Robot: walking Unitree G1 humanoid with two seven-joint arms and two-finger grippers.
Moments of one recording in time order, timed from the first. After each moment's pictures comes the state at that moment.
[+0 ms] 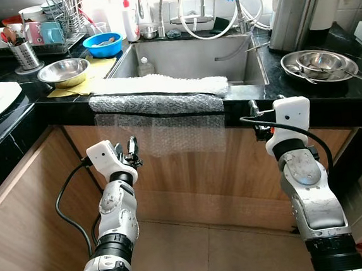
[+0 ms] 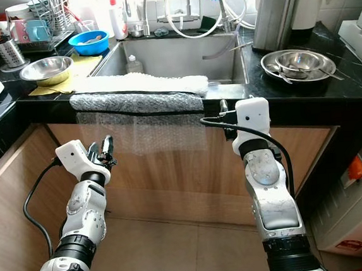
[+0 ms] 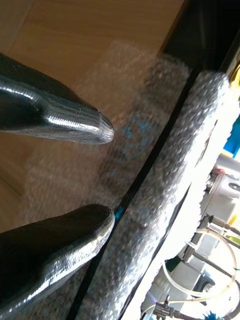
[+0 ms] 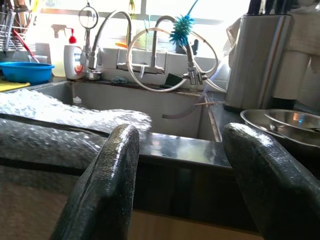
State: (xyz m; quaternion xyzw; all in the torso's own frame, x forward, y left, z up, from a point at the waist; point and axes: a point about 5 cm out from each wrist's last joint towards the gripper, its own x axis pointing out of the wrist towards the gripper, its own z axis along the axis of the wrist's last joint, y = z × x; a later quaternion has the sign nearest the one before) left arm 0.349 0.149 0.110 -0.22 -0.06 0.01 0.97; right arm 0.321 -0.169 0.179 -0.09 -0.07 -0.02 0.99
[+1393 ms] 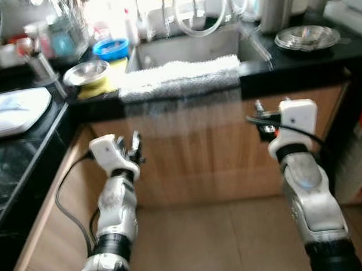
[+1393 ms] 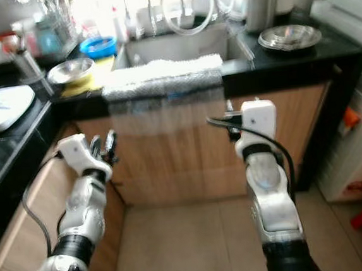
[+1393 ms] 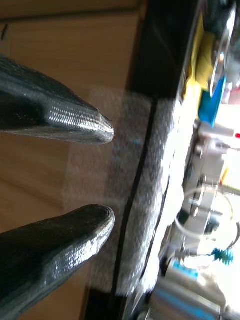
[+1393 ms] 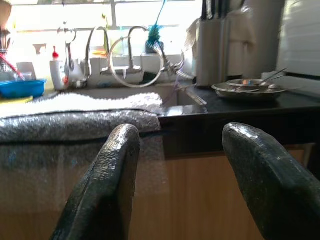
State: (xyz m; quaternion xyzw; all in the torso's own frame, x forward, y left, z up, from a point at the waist) left arm 0.350 0.139 0.120 -0.17 -0.07 -0.04 0.98; right arm 0.318 -0.173 0.171 -0.07 -0.07 -0.05 0.99
